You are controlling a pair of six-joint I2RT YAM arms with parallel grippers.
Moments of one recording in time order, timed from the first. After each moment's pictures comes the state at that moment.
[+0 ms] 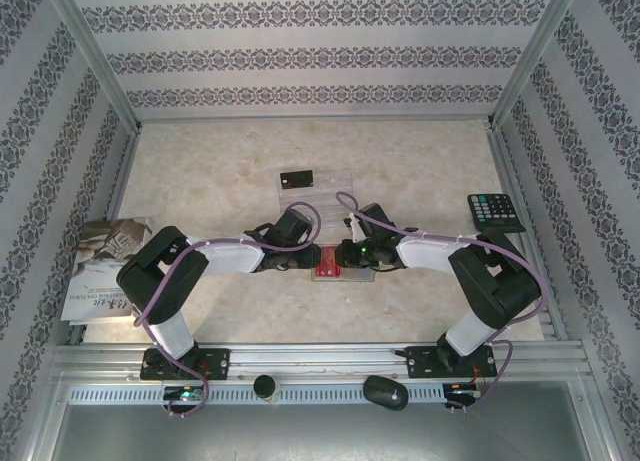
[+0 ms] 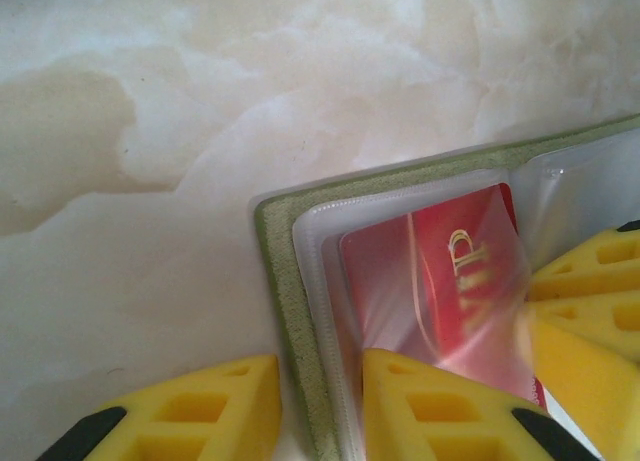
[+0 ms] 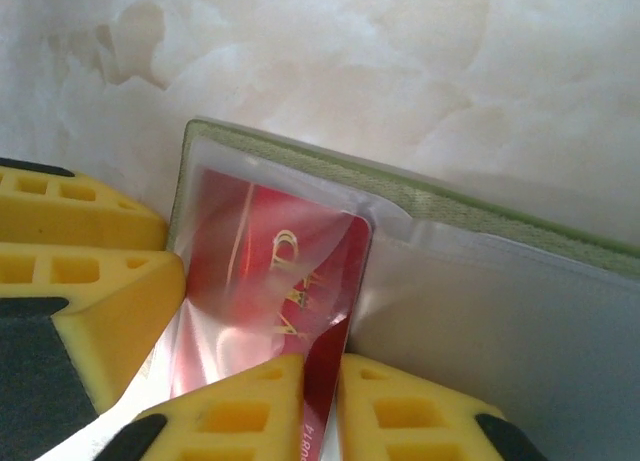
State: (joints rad) left arm -0.71 1.75 0.83 -0.07 0.15 -0.66; right arm 0.58 1.63 0.71 -0.09 -0.40 0.57
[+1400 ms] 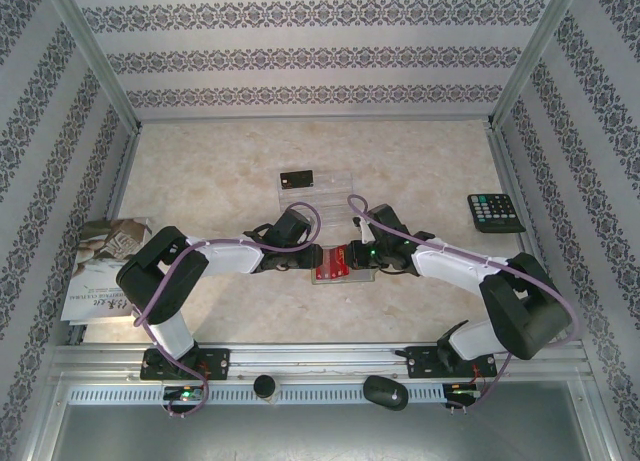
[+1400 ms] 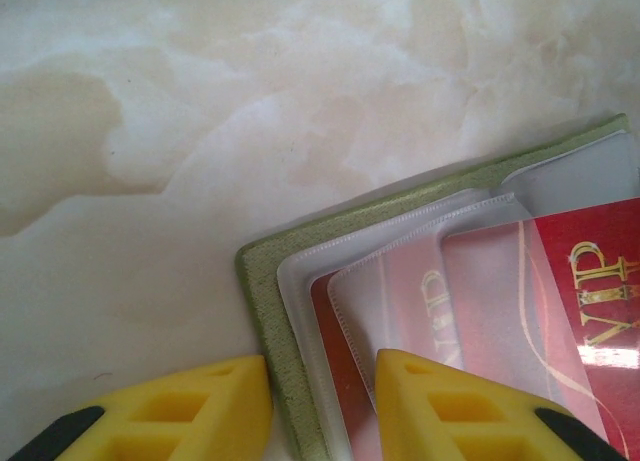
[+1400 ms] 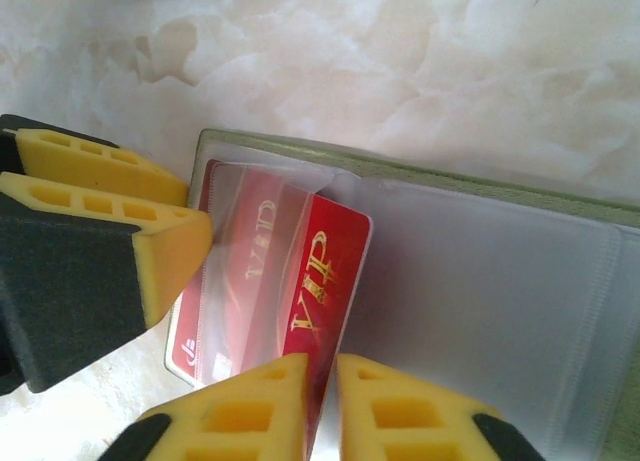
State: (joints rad) left arm -0.71 1.75 0.82 -0.04 0.16 -0.66; right arm 0.58 1.43 0.66 -0.20 -0.31 0.53
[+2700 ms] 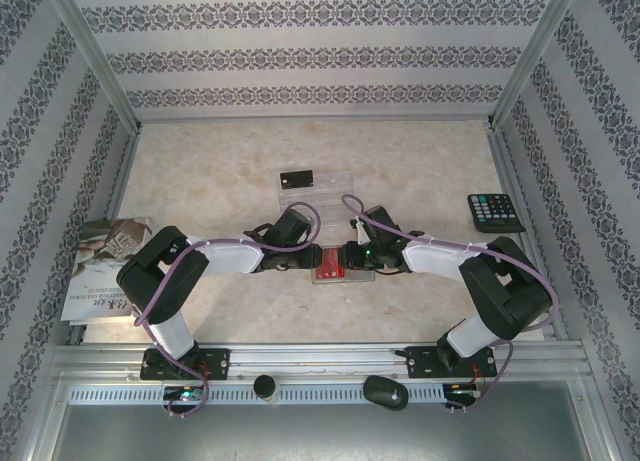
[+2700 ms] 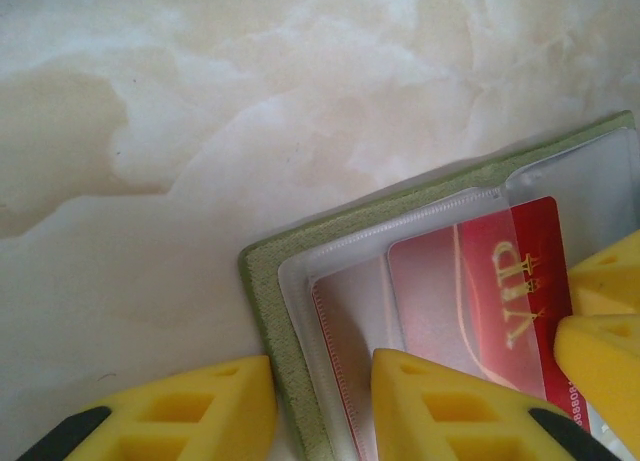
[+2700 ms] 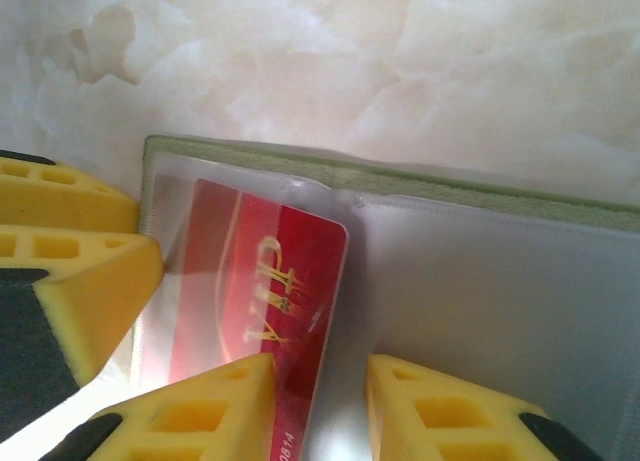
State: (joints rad) left arm -0.70 1.75 0.83 -0.05 0.16 -0.66; right arm 0.58 1.55 0.67 -0.12 -0.33 0.58
